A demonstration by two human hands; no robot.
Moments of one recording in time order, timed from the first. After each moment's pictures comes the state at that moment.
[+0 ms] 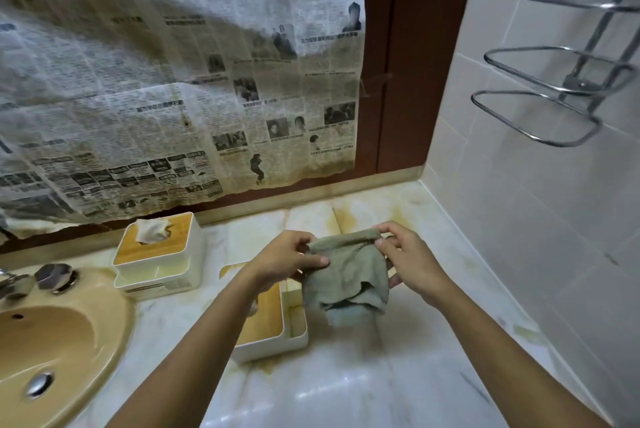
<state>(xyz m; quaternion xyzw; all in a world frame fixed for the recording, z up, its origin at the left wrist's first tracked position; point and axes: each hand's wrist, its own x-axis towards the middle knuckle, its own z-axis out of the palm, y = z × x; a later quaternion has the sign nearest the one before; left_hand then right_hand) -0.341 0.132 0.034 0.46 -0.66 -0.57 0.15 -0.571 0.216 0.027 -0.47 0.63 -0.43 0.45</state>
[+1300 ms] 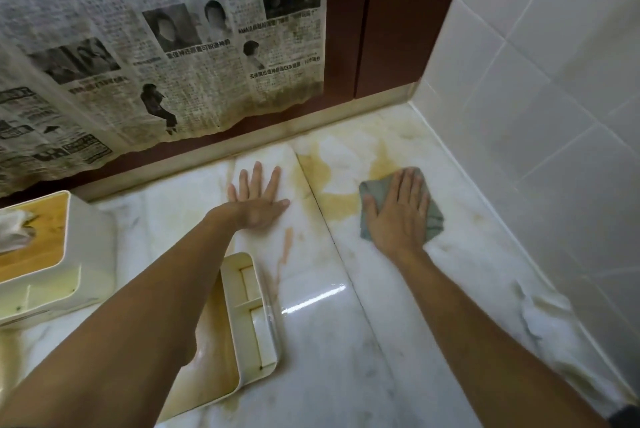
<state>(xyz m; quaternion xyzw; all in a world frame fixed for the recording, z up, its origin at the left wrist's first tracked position) -0.378 -0.033 -0.126 0.51 -0.78 -0.28 -0.22 -0.610 0.106 -0.153 -0.46 0.88 -0.08 0.10</state>
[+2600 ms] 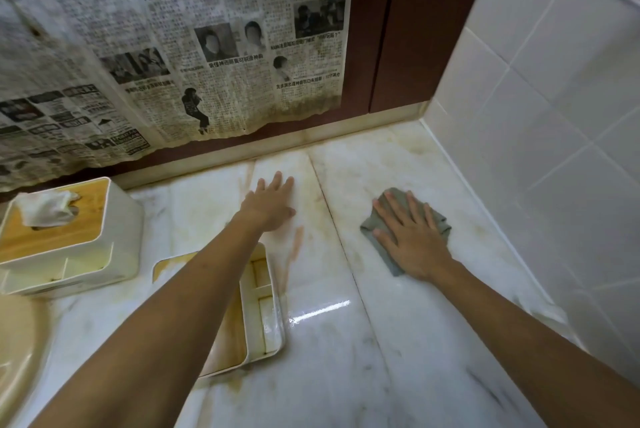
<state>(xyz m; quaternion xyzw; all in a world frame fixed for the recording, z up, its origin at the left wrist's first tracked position) -0.384 -0.010 -0.103 0.53 -0.81 -0.20 -0.18 -0.646 0.145 -0.149 -0.67 0.74 0.02 0.12</state>
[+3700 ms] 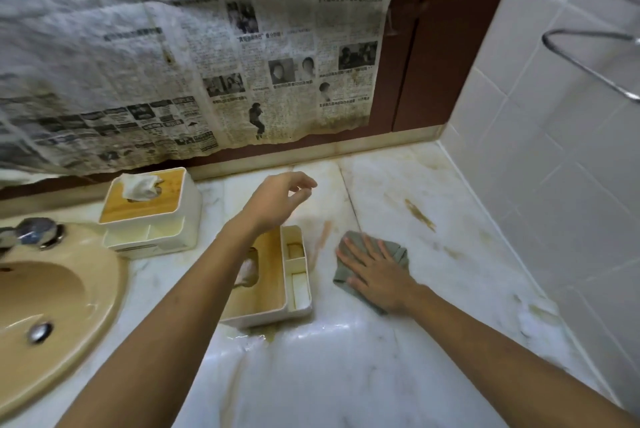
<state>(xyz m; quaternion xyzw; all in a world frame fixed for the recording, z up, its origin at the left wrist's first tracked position) -0.323 0.065 0.000 0.48 -0.81 -0.30 0.17 -0.549 0.191 -0.133 -0.80 0.56 0.08 0.18</state>
